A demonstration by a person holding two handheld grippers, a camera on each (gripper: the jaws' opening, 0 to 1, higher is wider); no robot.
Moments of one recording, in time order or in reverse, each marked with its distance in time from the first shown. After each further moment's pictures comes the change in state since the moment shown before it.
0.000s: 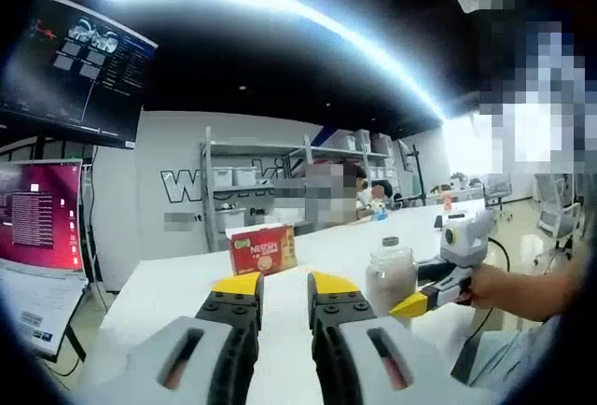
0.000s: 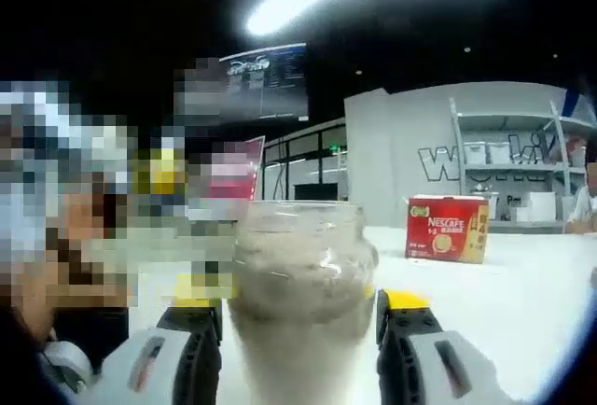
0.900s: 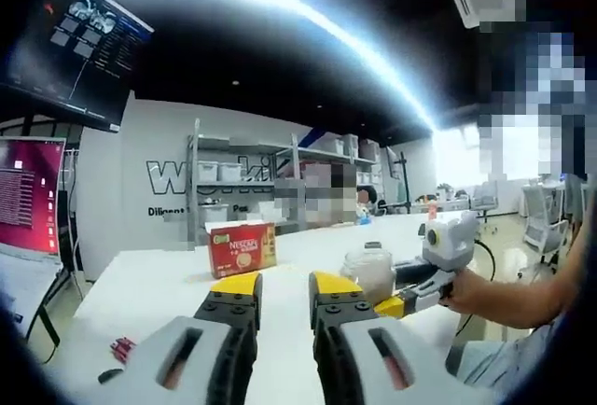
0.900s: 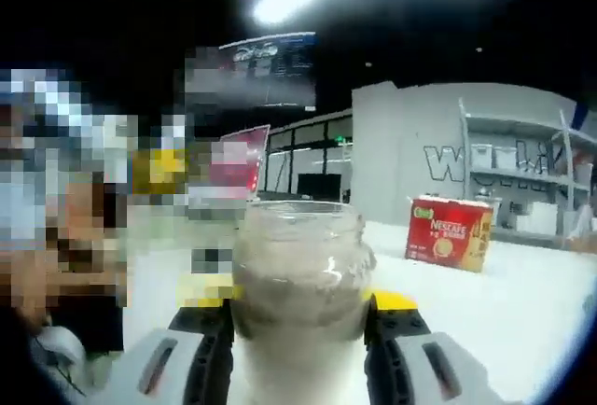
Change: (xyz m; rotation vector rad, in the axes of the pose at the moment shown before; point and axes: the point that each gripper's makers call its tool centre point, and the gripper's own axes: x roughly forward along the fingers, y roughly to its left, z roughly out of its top) left arm 0.013 -0.018 -0.009 -0.066 0.001 -0.069; right arm 0.003 0.001 -0.001 -0.106 0.041 0.011
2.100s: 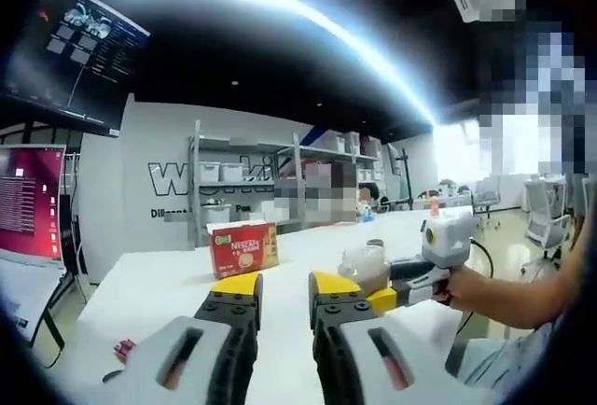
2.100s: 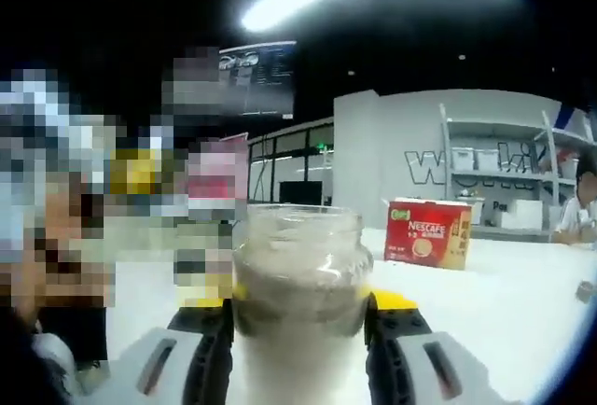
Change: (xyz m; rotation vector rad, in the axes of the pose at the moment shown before) left arm 0.000 -0.004 0.003 0.022 0.009 0.011; right arm -0.004 -0.024 0.002 0.073 -0.012 -0.086
